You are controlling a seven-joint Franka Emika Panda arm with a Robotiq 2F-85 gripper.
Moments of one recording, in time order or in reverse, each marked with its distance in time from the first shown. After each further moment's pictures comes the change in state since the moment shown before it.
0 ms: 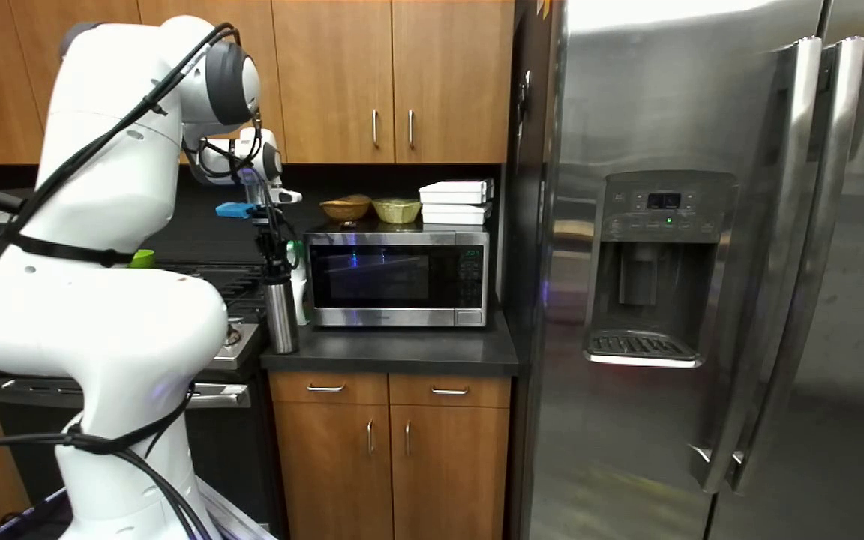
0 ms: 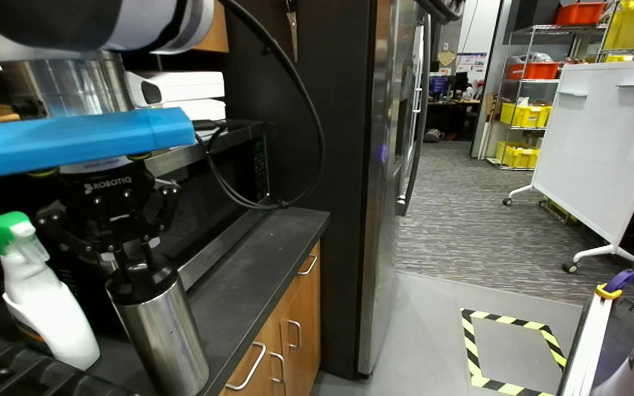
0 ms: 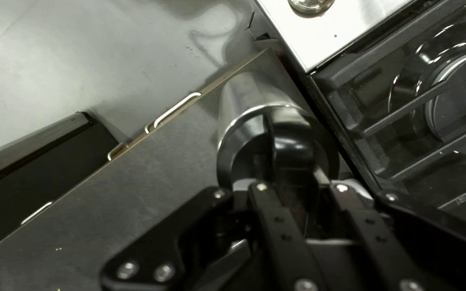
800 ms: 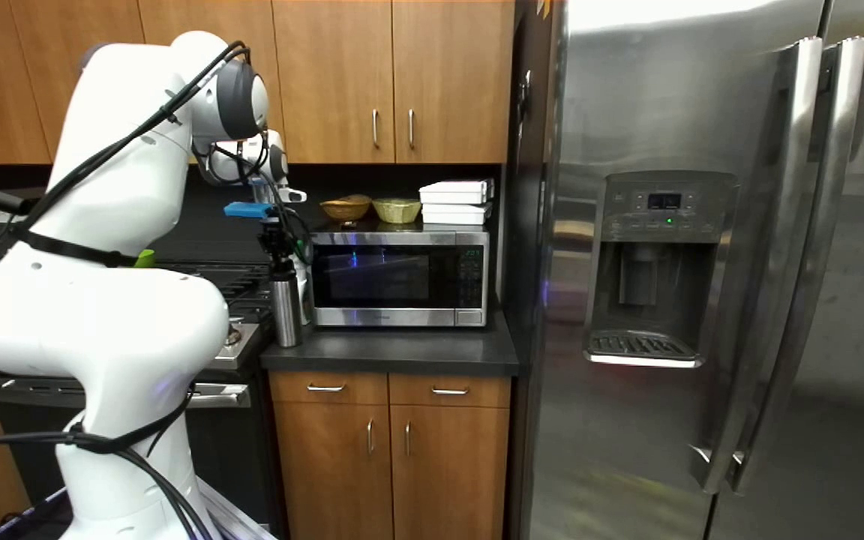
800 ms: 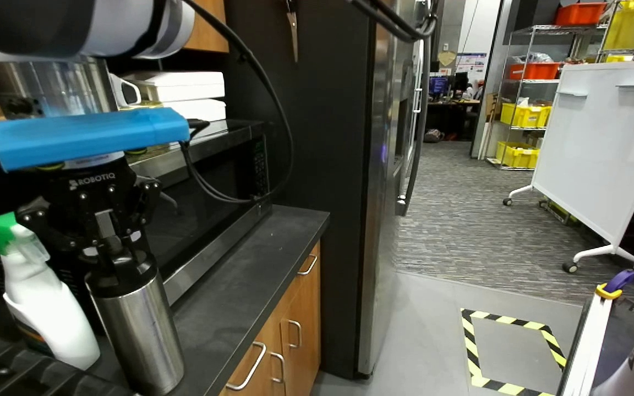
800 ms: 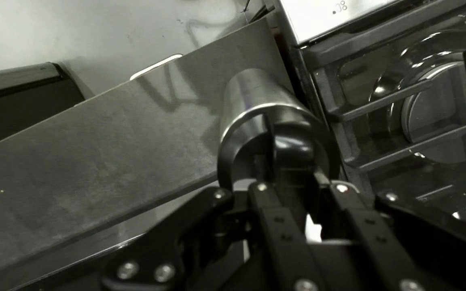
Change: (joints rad) arm 0.017 0.078 -0.026 0.114 -0.005 0.000 -0.227
